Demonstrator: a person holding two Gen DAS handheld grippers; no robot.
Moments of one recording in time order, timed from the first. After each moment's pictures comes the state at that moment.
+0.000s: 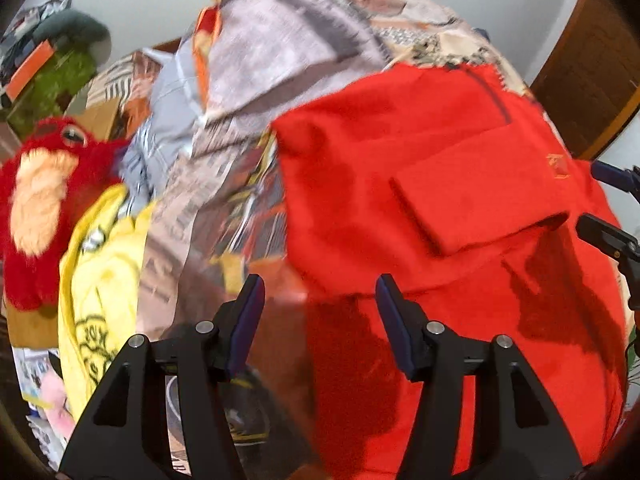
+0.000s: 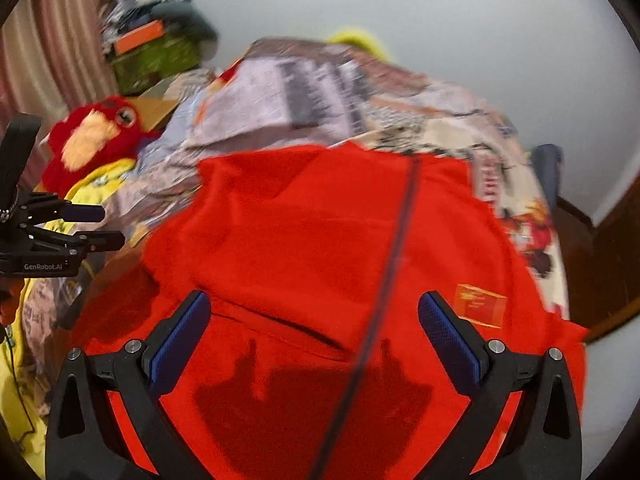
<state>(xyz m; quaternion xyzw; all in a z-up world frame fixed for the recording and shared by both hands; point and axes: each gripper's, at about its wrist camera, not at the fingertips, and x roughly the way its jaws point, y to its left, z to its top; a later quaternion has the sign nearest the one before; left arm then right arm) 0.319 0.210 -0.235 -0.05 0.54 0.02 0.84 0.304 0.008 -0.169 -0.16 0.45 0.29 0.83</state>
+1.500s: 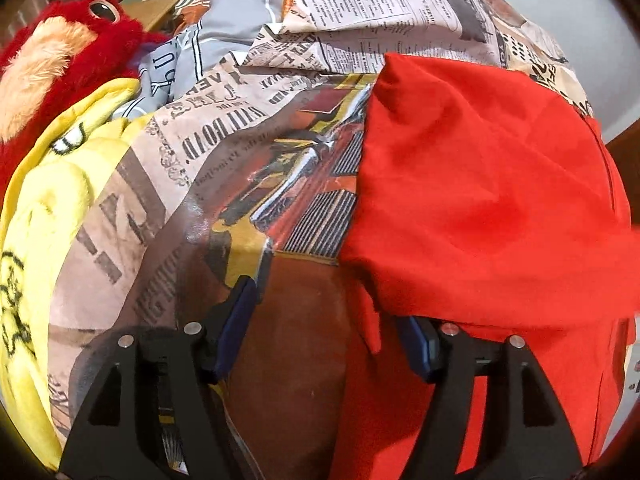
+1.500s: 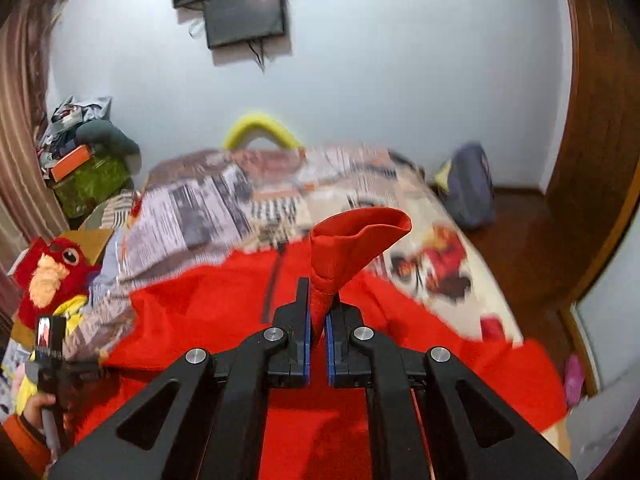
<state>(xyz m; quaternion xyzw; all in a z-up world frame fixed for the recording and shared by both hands) 0.361 0.255 -0.320 -0.18 0.56 0.14 0.80 0.347 -0.136 -0.100 -0.01 0.37 0.16 0.92</state>
